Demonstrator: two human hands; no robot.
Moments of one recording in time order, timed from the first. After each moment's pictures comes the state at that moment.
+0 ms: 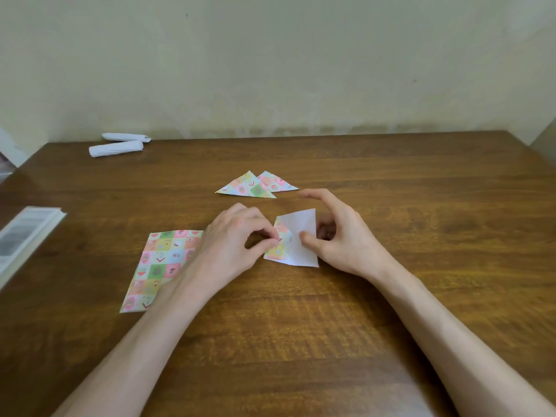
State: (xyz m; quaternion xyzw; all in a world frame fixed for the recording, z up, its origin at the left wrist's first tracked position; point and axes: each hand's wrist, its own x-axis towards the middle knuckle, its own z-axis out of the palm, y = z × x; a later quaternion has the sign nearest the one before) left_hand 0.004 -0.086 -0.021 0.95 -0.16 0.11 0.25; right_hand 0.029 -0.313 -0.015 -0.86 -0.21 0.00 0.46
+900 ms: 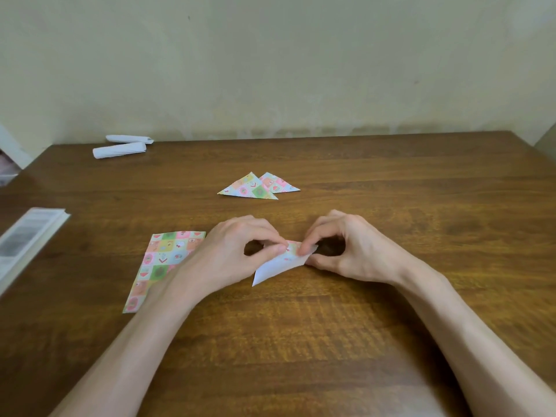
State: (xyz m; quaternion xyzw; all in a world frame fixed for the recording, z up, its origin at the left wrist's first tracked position) left_hand 0.000 -0.077 -0.017 0.93 -0.24 0.05 0.29; right_hand 0.032 -0.336 -0.009 -0.87 -0.35 0.04 0.33
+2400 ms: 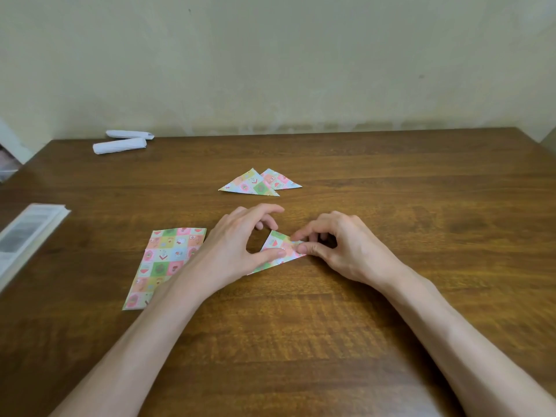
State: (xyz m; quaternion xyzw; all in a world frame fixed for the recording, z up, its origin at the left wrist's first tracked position) left_hand 0.002 -0.078 -0.025 0.95 -0.16 0.05 0.28; right_hand 0.033 -0.321 -0.026 -0.90 -0.30 0.00 0.32
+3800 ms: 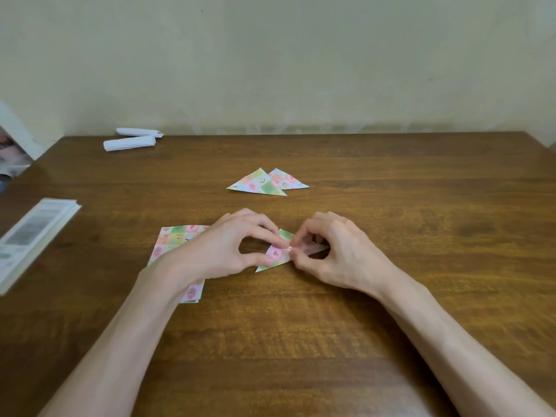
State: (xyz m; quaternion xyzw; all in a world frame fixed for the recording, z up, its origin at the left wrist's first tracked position) left_hand 0.004 -0.053 -0.008 0.93 -0.24 -0.08 0.28; right_hand 0.015 -0.298 -0.017 -0.91 -0.29 -0.02 0.29
